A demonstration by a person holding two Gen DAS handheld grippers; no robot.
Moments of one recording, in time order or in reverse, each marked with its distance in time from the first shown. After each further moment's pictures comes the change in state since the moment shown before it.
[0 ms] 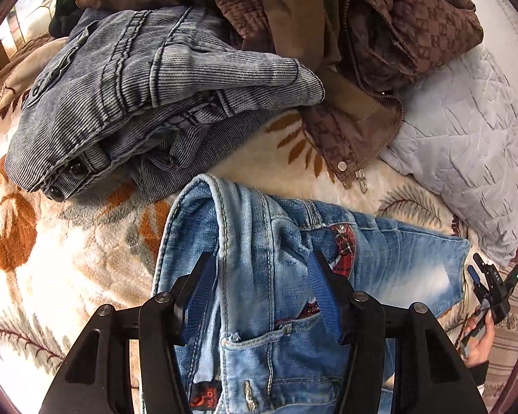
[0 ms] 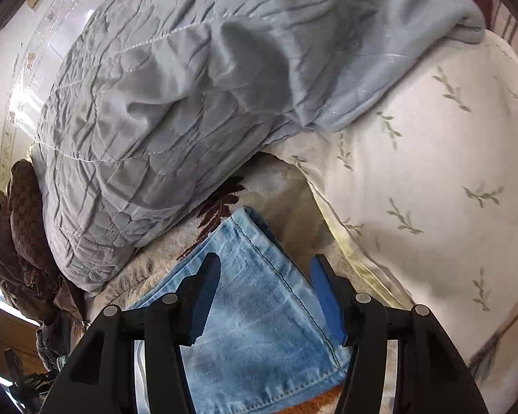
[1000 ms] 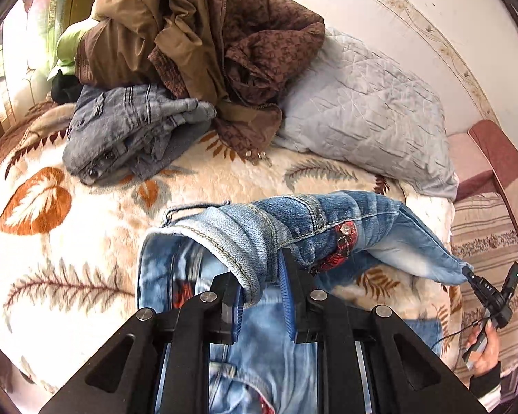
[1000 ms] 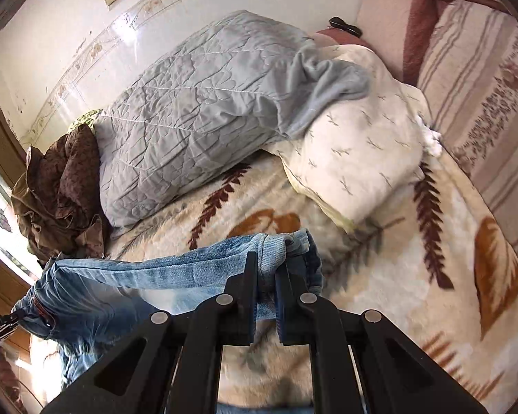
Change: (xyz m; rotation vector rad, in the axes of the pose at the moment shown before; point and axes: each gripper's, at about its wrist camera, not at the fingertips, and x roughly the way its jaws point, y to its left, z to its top) left arm -0.096 -0.010 -0.167 0.274 -0.251 -0.161; right arm -0.217 -0.023 -0.152 -0.122 -0.186 -0.036
